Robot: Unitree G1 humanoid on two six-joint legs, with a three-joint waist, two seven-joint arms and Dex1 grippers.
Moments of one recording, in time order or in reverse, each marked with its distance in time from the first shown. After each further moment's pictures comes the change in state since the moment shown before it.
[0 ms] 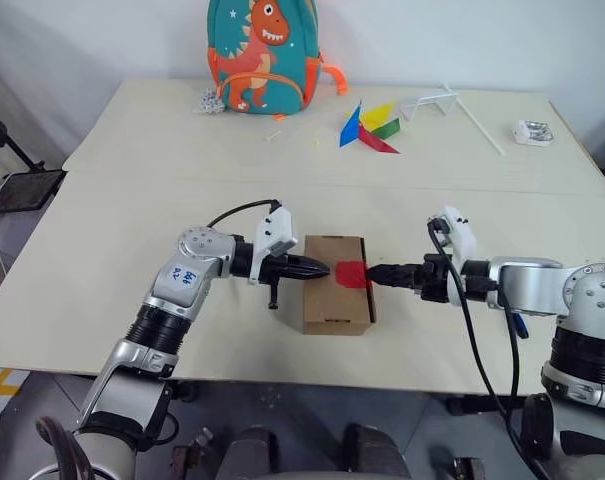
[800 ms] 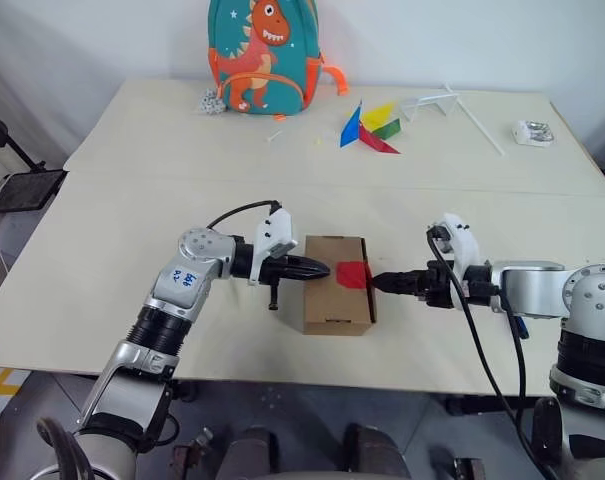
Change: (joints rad) left arm 0.007 -0.007 0.002 0.005 0.007 -0.020 -0.001; right arm 0.020 -0.060 0.018 -0.013 -0.061 0.000 0.060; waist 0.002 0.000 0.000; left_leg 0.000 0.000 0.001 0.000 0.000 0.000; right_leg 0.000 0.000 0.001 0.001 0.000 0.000
